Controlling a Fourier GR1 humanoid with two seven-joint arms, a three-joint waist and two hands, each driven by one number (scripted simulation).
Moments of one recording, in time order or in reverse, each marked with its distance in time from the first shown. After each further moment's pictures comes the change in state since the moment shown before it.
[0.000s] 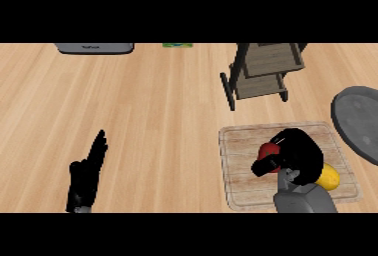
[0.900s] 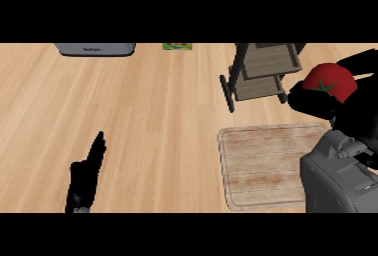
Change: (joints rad) left arm 0.003 0.005 0.004 0.016 -0.008 -0.002 0.002; right arm -0.448 0.012 -0.142 -0.287 0.460 0.034 0.025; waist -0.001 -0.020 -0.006
